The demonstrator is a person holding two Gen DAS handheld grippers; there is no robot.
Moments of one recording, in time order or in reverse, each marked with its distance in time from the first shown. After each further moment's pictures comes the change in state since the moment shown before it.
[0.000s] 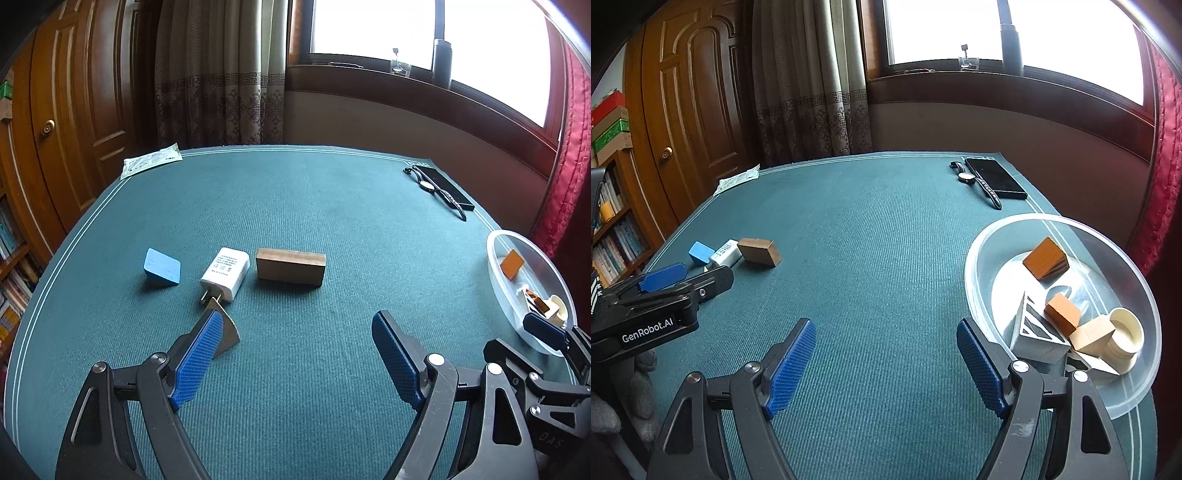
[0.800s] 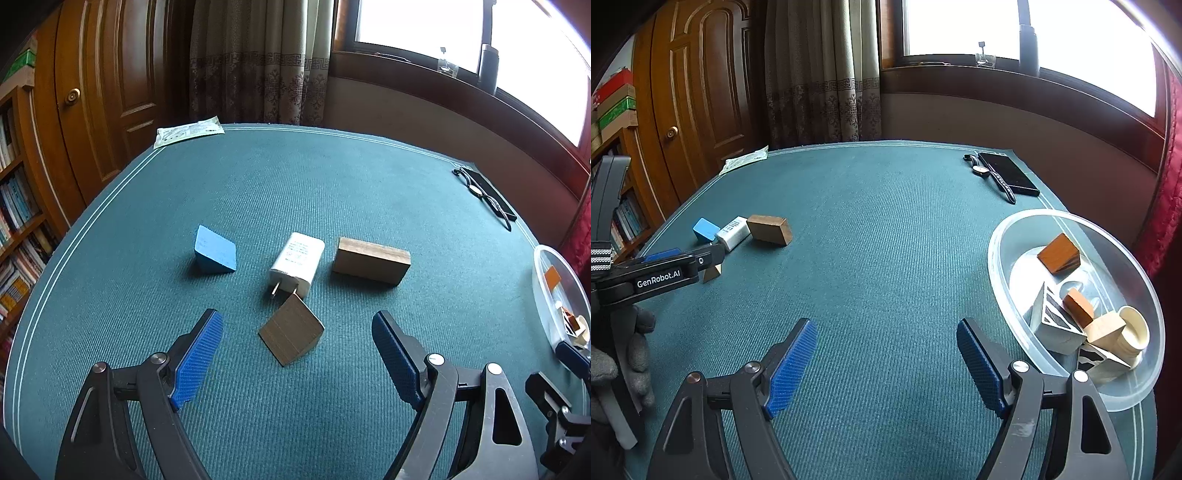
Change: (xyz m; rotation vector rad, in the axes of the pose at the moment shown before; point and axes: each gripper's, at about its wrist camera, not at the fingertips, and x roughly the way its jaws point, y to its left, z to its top) left arm 0.027 0.054 0.002 -0.093 0.056 0.071; right arm 0.004 0.018 -0.008 -0.052 0.034 -0.010
